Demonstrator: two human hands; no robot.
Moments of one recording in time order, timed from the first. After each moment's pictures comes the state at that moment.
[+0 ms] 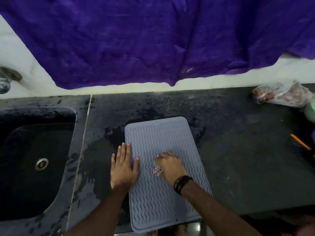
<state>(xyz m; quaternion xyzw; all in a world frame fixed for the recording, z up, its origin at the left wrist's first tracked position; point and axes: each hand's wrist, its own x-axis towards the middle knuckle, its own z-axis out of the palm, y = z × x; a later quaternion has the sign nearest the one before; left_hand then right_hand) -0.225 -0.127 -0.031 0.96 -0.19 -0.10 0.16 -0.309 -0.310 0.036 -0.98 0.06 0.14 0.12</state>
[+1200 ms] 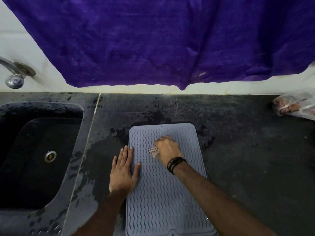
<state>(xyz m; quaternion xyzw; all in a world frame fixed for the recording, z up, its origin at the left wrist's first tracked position) -0.221 -0.123 -0.043 0.97 -0.19 -0.09 0.15 -0.220 -0.337 0.054 -0.99 0.05 0.11 0.11</state>
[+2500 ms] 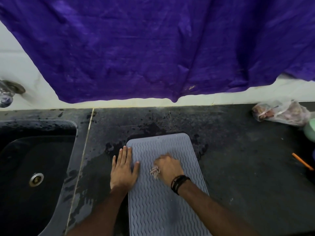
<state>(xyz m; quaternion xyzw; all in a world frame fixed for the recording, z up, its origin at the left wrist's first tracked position) -0.165 -0.143 -0.035 0.96 -0.22 -0.11 0.14 -0.245 -0.325 0.049 -0.98 0.07 0.14 0.12</state>
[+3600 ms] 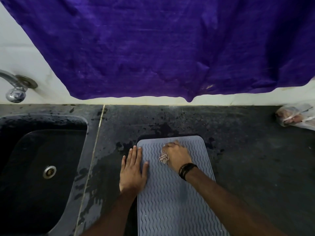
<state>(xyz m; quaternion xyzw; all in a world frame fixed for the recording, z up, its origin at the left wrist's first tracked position) -0.162 -0.145 -0.037 0.96 -0.20 -0.09 0.15 -0.183 -0.348 0.041 -0.99 0.05 0.13 0.07</state>
